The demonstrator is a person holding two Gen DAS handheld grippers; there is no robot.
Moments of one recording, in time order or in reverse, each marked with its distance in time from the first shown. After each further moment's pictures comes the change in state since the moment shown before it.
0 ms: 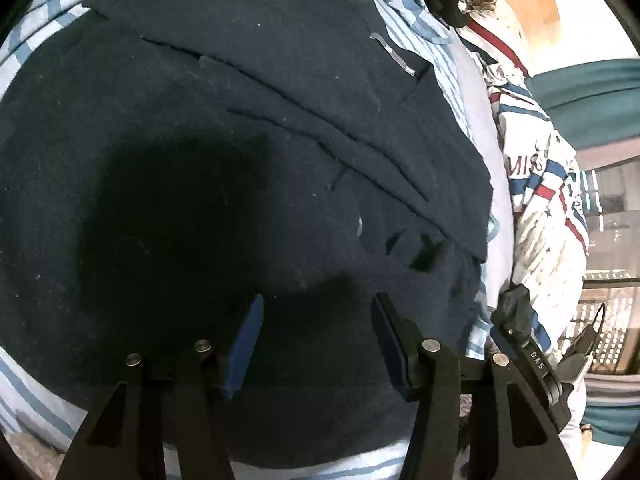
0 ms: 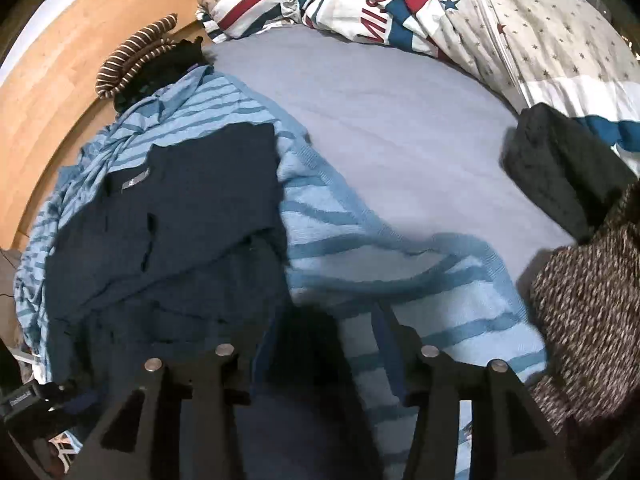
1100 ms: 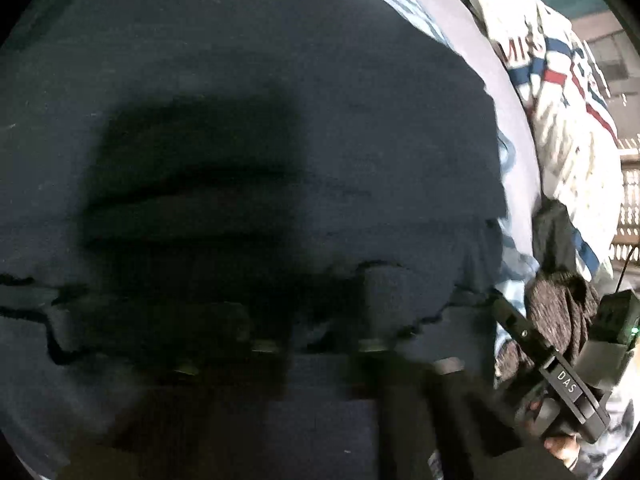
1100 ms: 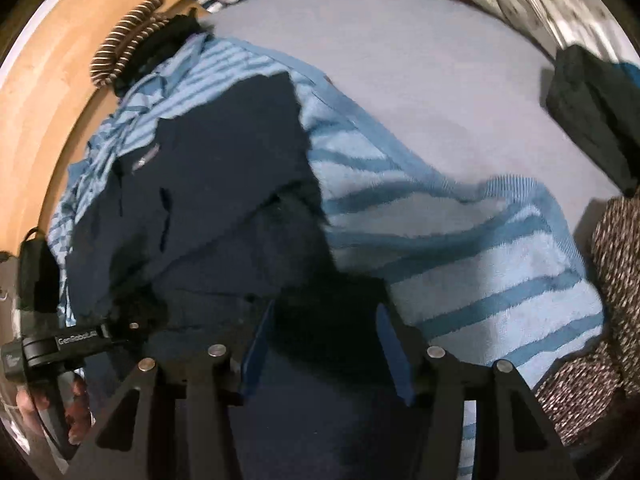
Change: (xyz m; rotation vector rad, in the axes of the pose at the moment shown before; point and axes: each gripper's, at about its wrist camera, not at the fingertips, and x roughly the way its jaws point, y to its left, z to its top) left arm 0.088 -0.094 0.050 0.338 0.217 0.110; right arm 0.030 0.002 -0.004 0.089 0.187 0.084
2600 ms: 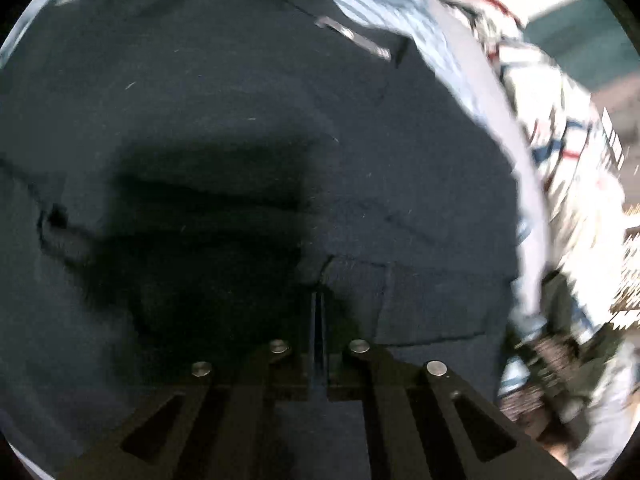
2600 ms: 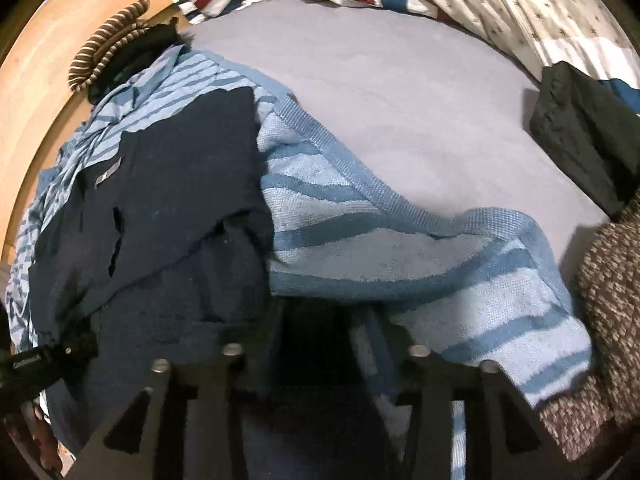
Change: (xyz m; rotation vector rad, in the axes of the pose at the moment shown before) left arm -0.050 0.048 -0.045 -0.193 -0.239 -0.041; right arm 0.008 -0.007 0.009 -0.009 -0.104 -0.111
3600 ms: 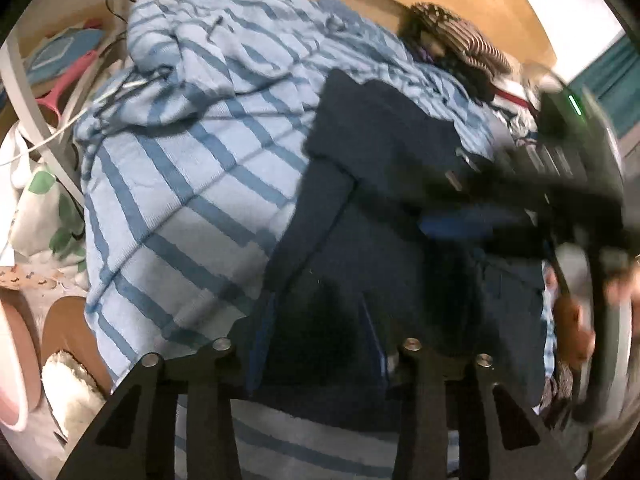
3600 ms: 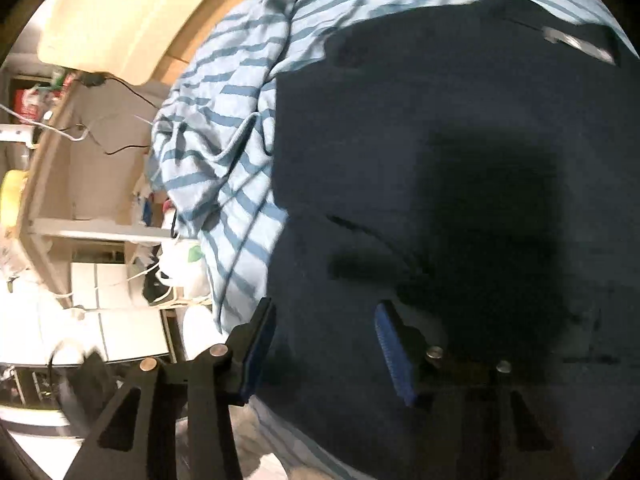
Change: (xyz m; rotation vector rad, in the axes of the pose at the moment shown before) left arm -0.145 0.166 -0.049 -0.024 -0.213 0.175; right arm 0.041 0.391 -0.078 -0.435 0.510 0.480
